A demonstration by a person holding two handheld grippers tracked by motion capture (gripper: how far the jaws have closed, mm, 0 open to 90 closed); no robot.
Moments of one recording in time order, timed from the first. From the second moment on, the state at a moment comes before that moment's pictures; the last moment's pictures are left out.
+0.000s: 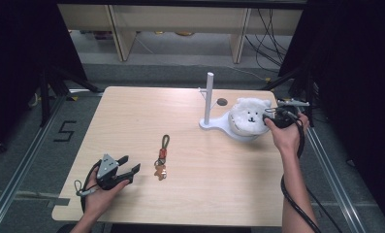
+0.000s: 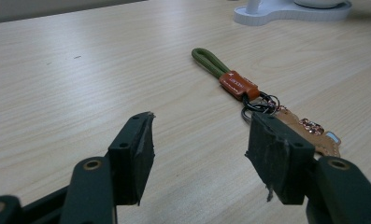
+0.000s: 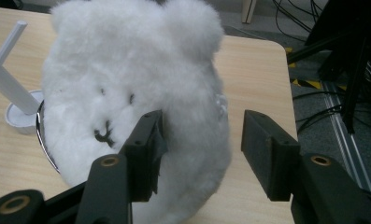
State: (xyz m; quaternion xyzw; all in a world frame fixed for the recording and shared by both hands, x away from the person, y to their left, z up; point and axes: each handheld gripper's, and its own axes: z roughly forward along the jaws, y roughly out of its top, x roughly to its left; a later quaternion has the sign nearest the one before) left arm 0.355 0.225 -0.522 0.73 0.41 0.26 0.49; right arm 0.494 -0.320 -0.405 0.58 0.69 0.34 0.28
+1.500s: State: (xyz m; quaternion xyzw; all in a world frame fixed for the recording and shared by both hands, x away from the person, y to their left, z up) left arm 0.356 0.224 -0.523 0.73 0.41 0.26 0.48; right arm 0.395 -0.304 -0.432 0.58 0.66 0.39 0.28
